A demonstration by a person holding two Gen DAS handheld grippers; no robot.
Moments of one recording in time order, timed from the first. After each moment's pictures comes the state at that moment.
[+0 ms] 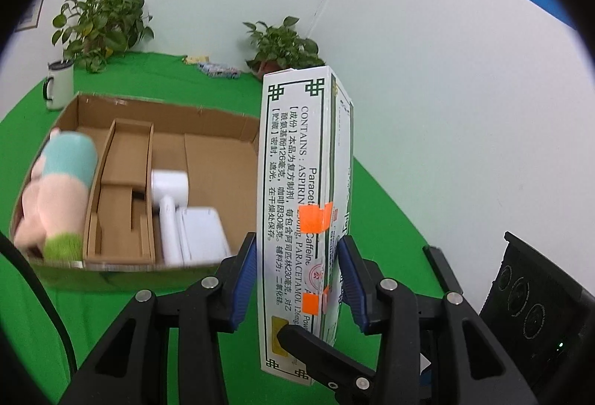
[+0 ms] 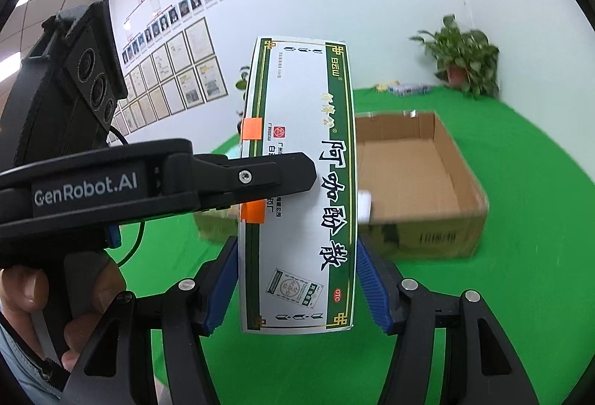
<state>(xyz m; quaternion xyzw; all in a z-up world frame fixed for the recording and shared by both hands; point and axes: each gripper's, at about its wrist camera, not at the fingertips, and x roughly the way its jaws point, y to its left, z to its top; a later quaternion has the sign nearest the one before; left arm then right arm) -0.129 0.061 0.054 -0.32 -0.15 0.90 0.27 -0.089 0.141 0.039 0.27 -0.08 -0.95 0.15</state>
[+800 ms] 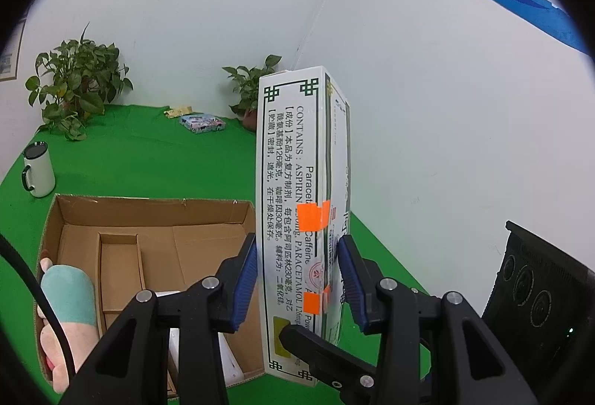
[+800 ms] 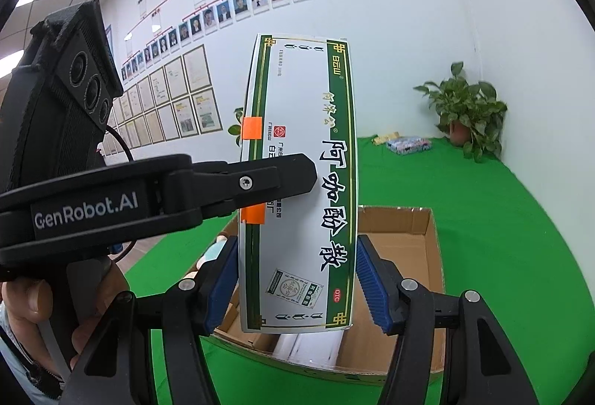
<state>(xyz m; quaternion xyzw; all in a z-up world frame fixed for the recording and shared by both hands) -0.214 0.077 0.140 -0.28 -0.12 0.91 0.28 -0.199 0.163 0.160 0.24 -0.06 -0.96 0.14</state>
